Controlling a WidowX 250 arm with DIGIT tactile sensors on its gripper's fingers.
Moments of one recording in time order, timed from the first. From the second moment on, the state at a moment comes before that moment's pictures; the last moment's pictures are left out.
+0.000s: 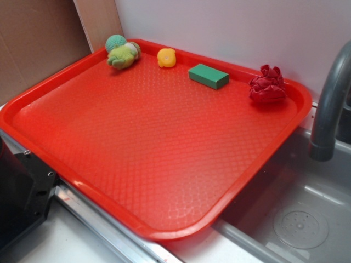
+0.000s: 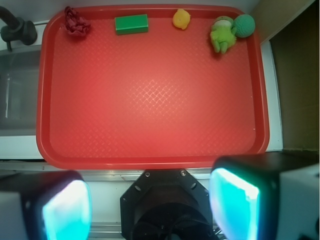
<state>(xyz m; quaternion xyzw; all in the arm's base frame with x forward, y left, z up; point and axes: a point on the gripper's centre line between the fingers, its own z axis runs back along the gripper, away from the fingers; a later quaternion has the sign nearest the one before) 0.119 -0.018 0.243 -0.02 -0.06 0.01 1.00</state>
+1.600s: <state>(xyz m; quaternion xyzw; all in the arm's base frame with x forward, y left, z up) 0.324 -0.147 0.081 -0.04 -0.13 0.00 0.99</state>
